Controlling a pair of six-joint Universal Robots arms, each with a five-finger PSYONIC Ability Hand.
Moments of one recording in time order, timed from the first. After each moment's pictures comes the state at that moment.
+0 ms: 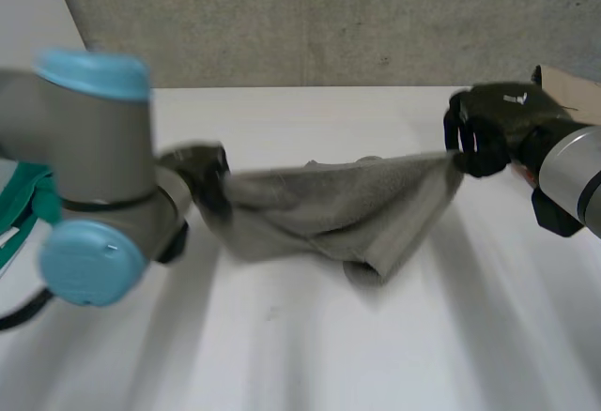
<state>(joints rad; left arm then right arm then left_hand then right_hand) 4.16 -2.09 -1.15 2.79 -1.78 3.00 1.87 -1.45 1.43 0.25 1.38 2.98 1.15 1.19 1.18 1.19 0.97 1.11 1.18 1.19 1.19 1.01</state>
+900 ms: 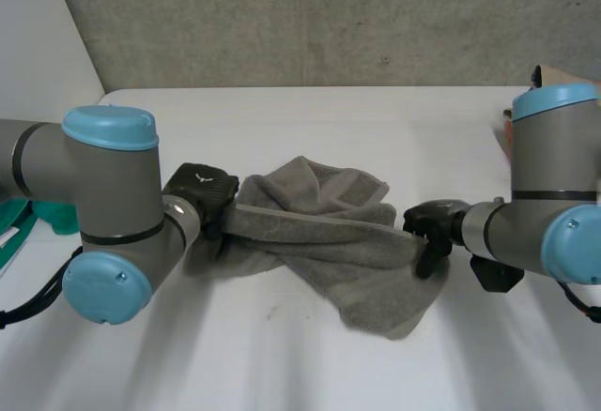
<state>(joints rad) 4.20 -2.15 -1.30 3.00 -1.66 3.49 1.91 -0.86 1.14 0.51 1.40 2.93 1.15 1.19 1.19 1.19 0.97 0.99 0.99 0.99 0.97 0.80</state>
